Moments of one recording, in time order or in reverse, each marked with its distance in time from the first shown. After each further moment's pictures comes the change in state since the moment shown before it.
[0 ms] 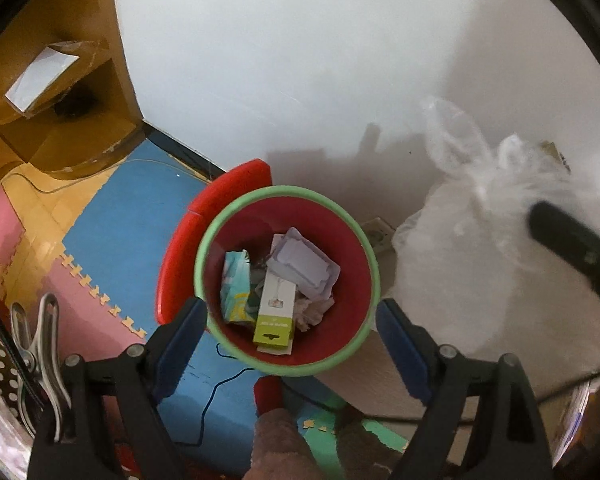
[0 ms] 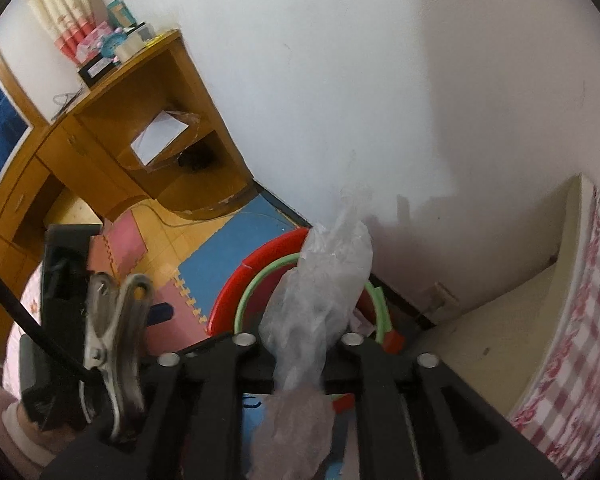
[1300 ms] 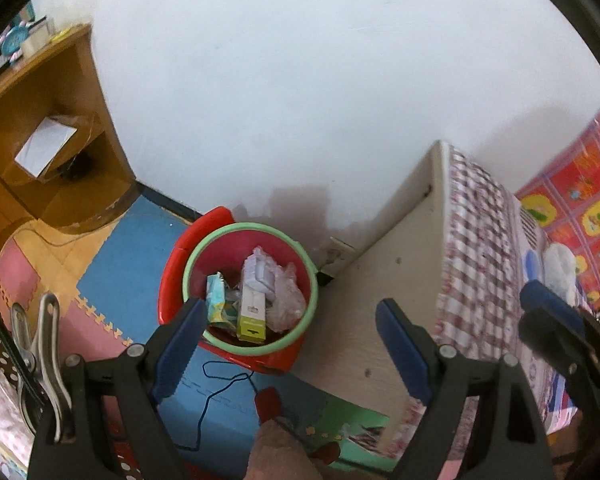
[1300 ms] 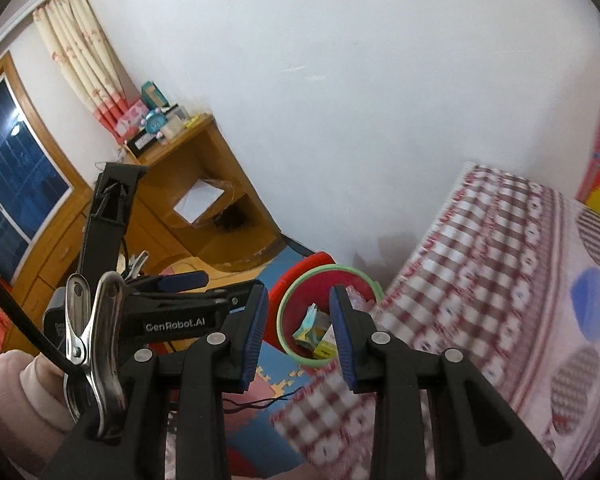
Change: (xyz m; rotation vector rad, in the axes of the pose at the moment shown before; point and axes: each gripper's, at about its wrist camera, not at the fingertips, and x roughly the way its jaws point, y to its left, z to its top) left arm -0.140 -0.091 -0.041 0.145 -0.150 -0.004; right arm -0.211 -0.019 -0.108 0.088 -0.256 0.103
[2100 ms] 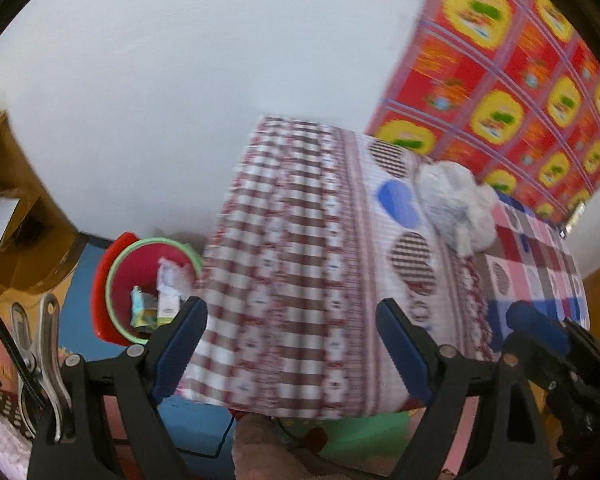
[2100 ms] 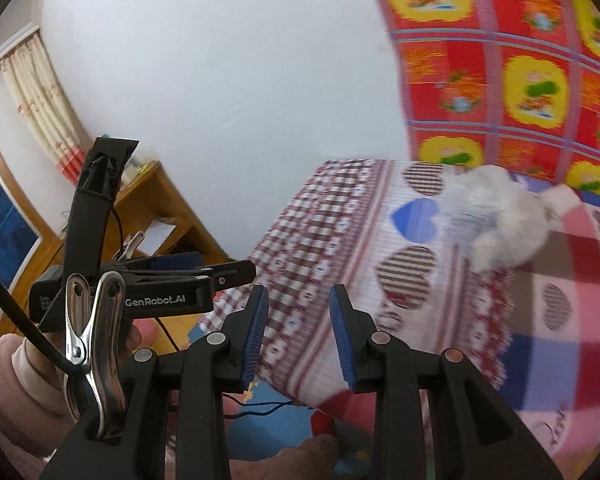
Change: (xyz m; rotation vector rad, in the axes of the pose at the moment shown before) left arm -0.052 -0.191 -0.075 0.283 -0.028 -0.128; right arm -0.184 -0.085 -0.098 0.161 -0.133 -0.188
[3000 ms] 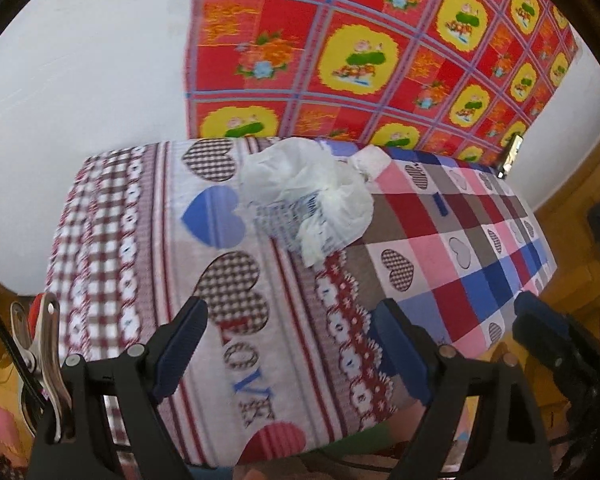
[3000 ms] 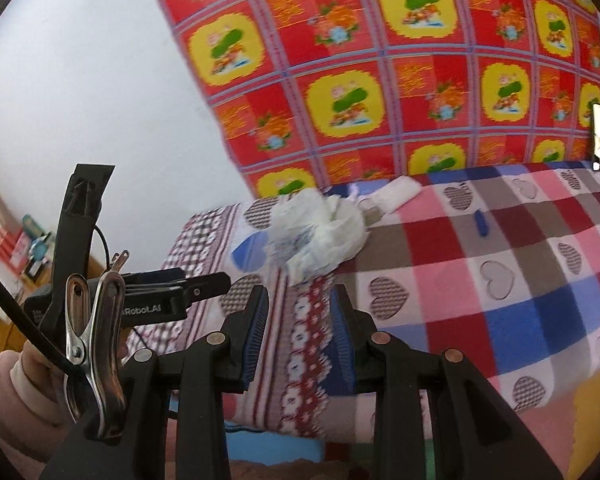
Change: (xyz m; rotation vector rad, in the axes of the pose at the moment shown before) left arm 0.045 -0.171 0.035 0.247 0.060 -0.203; right arm -0.082 -0.114 0.003 0.245 -0.122 -0.296
